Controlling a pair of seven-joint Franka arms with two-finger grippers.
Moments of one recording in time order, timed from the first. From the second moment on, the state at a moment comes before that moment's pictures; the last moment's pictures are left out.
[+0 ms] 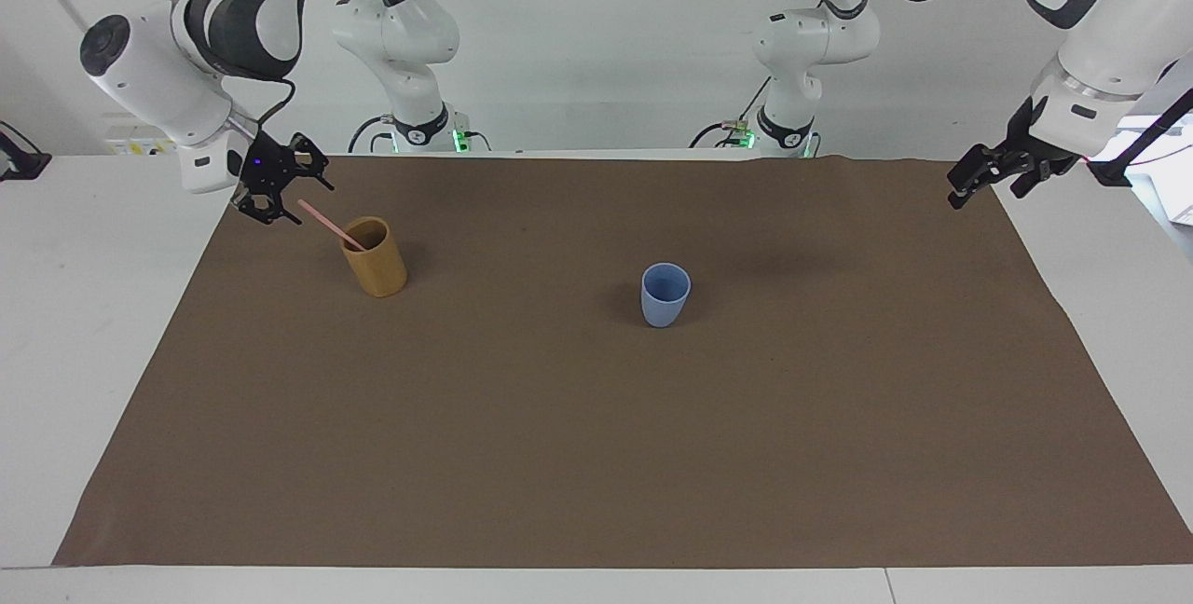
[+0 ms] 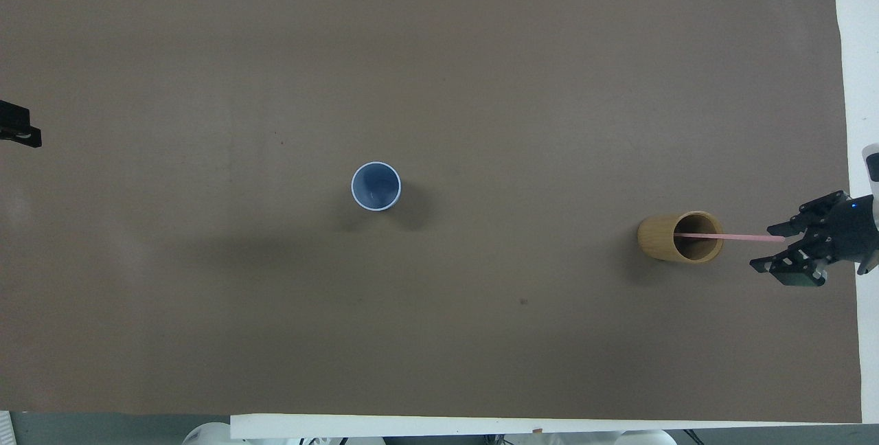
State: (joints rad) left arm 0.00 -0.03 -0.02 -1.61 0.03 1.54 -0.08; right arm -0.23 -0.22 -0.05 -2.21 0.17 1.75 -1.16
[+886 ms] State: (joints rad) left arm 0.00 -0.03 -0.01 -1.63 0.03 1.50 -0.08; right arm -0.22 -0.22 -0.04 -2.18 0.17 1.75 -1.16
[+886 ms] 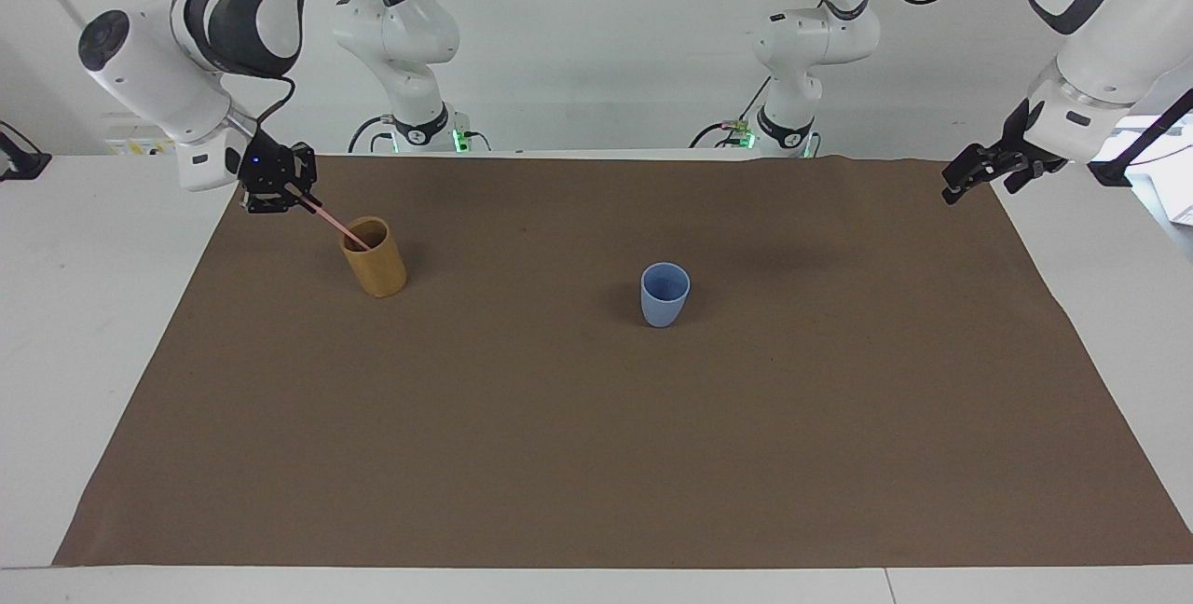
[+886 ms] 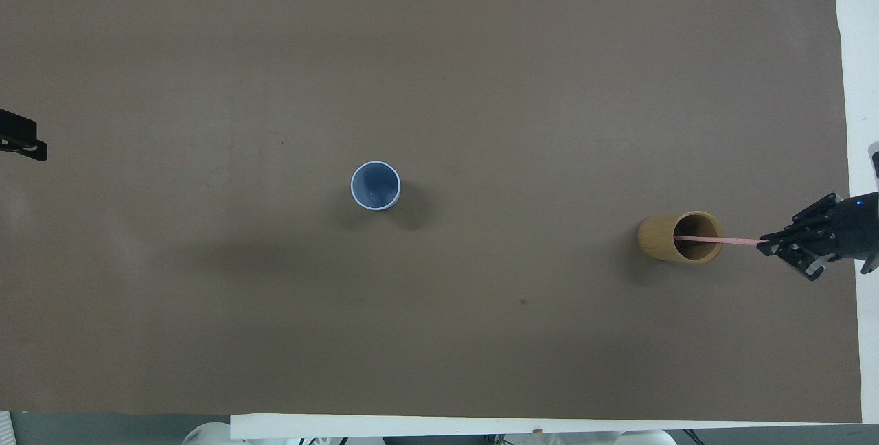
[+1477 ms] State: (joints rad) left arm 0.00 -0.03 -0.01 -1.63 0.03 1.50 -0.08; right arm -0.11 -0.18 -0.02 -1.64 0.05 1.30 -0.82
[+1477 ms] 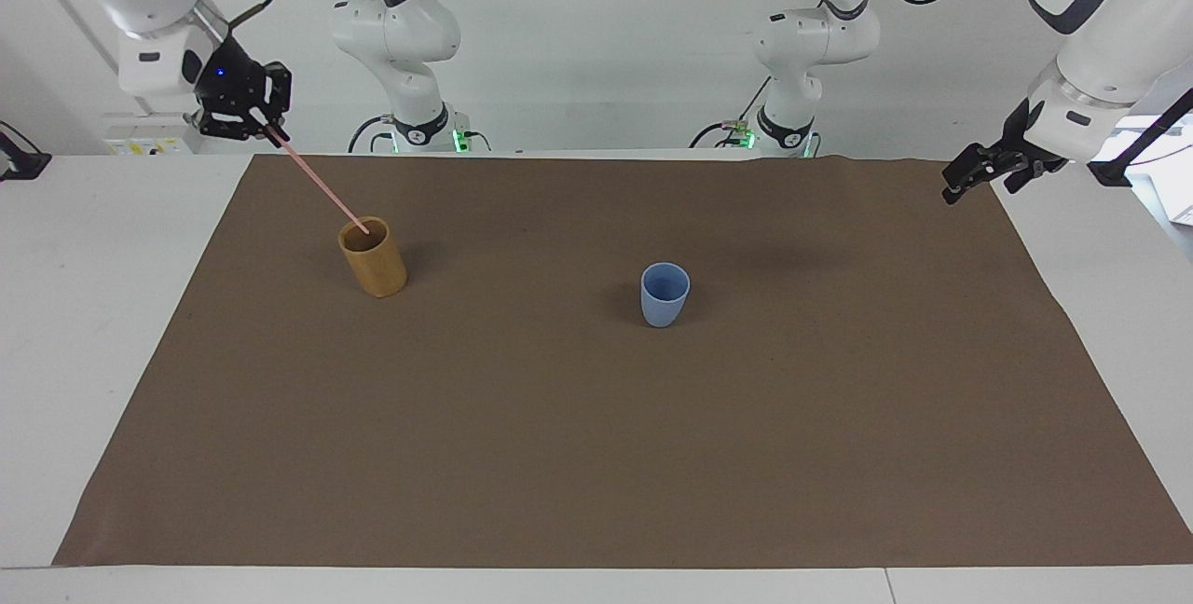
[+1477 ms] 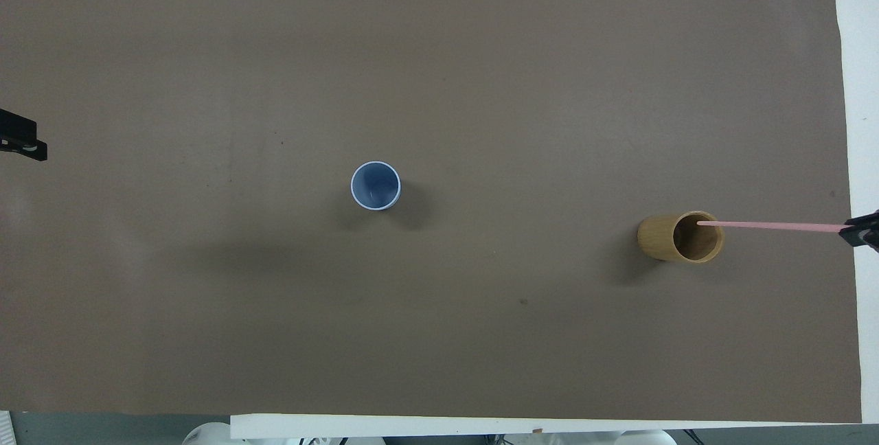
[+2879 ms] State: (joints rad) left arm 0.00 -0.03 -0.01 -1.63 0.03 1.50 -0.08; right arm 0.60 0.16 0.00 -1.53 0.30 1.79 0.47
